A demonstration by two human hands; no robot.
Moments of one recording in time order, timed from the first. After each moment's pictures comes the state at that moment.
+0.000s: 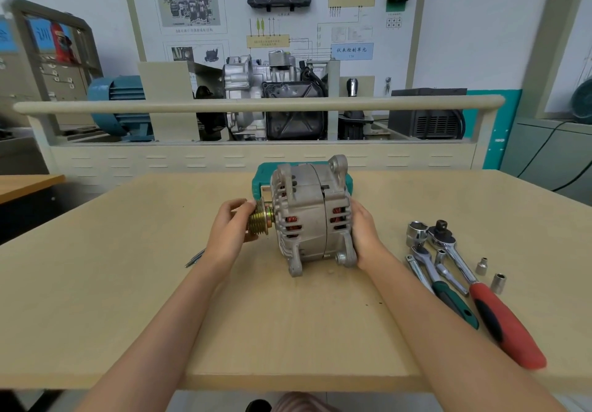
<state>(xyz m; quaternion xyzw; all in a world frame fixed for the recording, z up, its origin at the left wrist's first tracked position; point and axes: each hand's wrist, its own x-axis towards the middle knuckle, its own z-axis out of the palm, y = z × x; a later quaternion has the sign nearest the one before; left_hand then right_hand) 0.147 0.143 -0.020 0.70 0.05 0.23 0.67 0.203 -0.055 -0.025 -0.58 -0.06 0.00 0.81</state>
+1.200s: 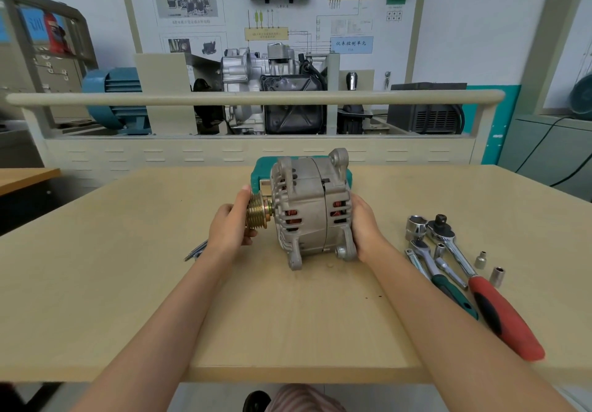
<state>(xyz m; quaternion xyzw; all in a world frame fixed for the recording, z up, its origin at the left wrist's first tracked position) 0.150 0.141 -0.018 0.73 0.12 0.20 0.65 0.207 -0.055 -0.026 -0.60 -0.07 0.00 0.80</state>
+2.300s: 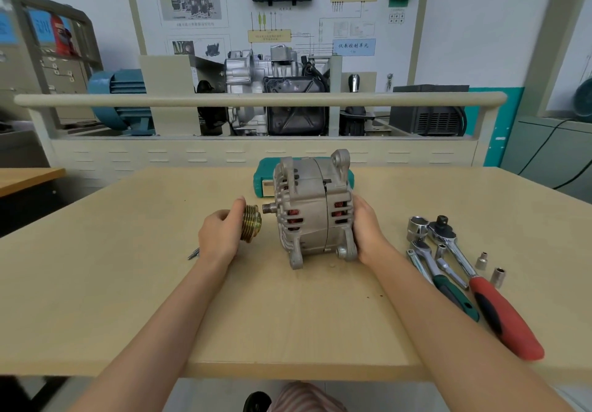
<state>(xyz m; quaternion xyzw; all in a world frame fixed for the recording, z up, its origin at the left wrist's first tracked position) 0.140 0.148 -0.025 0.74 0.18 0.26 0.59 0.207 -0.056 -0.030 -0.61 -0.06 0.00 0.79</state>
